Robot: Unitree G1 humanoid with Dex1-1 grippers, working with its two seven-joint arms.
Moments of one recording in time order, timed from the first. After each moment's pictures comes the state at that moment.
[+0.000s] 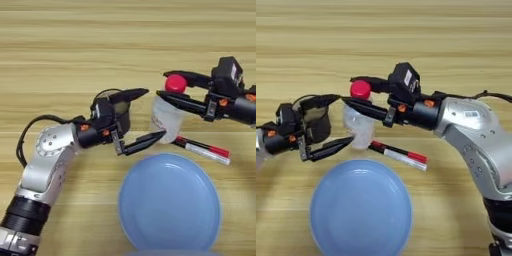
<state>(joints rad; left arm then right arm) -0.18 0.32 -0.18 -0.04 -0.44 -0.09 -1.05 -0.33 -0.52 0.06 -0.59 0.58 0.58 0.79</state>
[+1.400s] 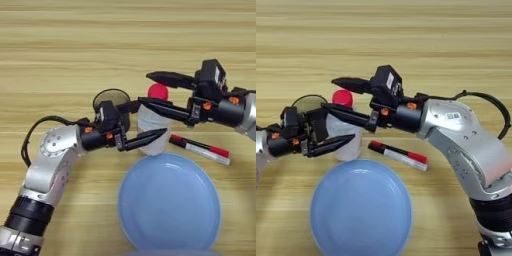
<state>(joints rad) -0.18 0.31 -0.19 -0.04 -0.44 -0.09 -1.08 -0.35 -0.46 0.14 -0.59 0.59 0.56 0.75</state>
